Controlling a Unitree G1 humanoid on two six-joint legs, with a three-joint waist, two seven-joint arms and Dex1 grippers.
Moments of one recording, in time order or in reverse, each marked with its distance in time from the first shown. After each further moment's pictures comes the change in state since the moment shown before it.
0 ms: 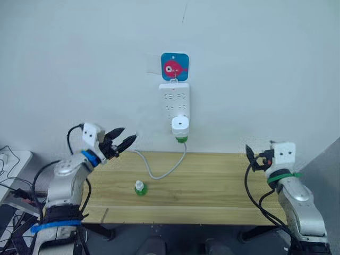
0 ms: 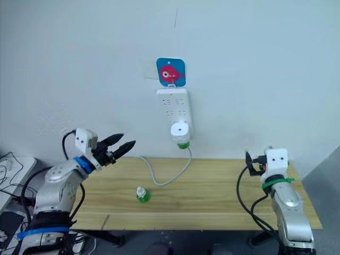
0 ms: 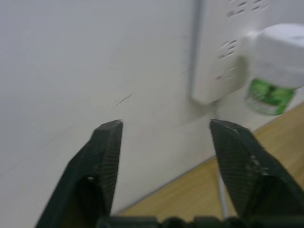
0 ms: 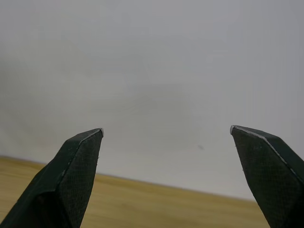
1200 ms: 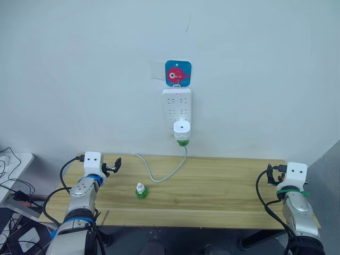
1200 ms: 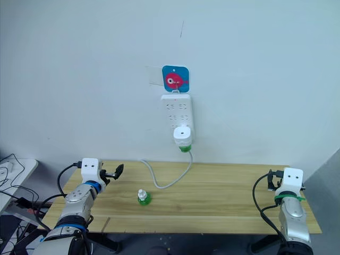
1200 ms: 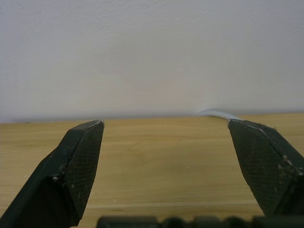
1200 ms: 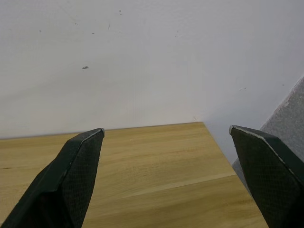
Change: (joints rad) left arm -0.058 -0.115 0.072 0.811 0.287 -0.463 0.470; right arm -0.076 0.030 -0.186 0.748 -0.059 -0.374 -0.161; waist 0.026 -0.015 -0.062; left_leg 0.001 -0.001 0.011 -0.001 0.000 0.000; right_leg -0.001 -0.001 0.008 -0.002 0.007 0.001
